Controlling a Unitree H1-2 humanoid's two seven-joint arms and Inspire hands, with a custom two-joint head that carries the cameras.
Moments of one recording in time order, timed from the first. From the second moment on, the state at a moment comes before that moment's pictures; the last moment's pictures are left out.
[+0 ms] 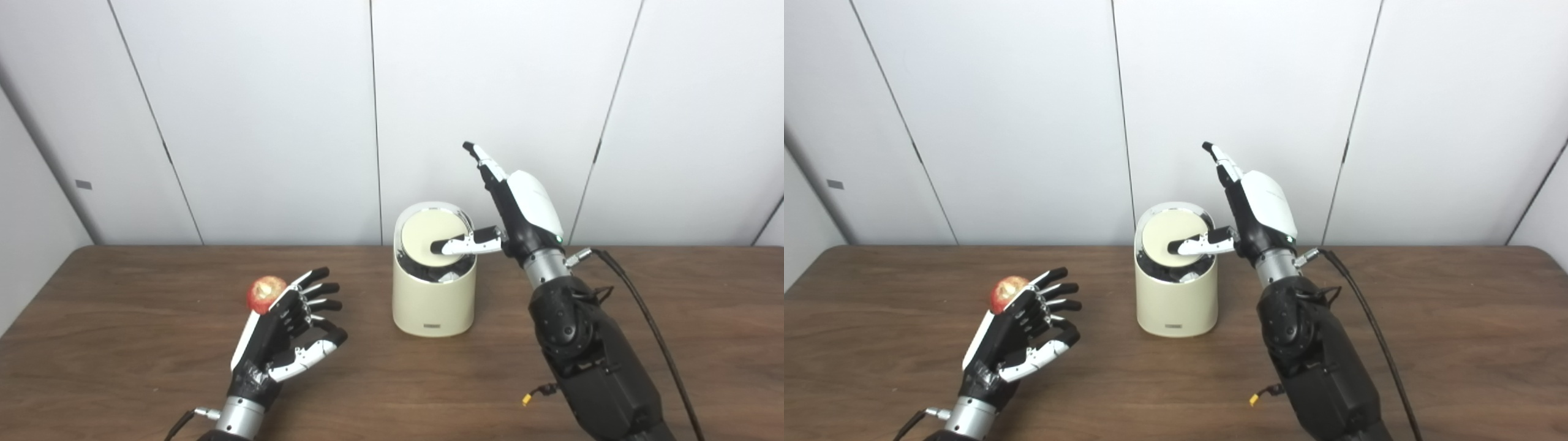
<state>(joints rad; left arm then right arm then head) -0.15 0.14 0.04 0.10 -0.12 -0.27 -0.17 -0.66 -0.13 0.24 0.15 -0.66 0.18 -0.07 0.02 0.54</state>
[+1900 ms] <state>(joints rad) -0.15 0.14 0.04 0.07 -0.12 -0.25 -0.17 -0.36 -0.10 -0.01 0.02 -0.29 0.04 -0.04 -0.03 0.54</state>
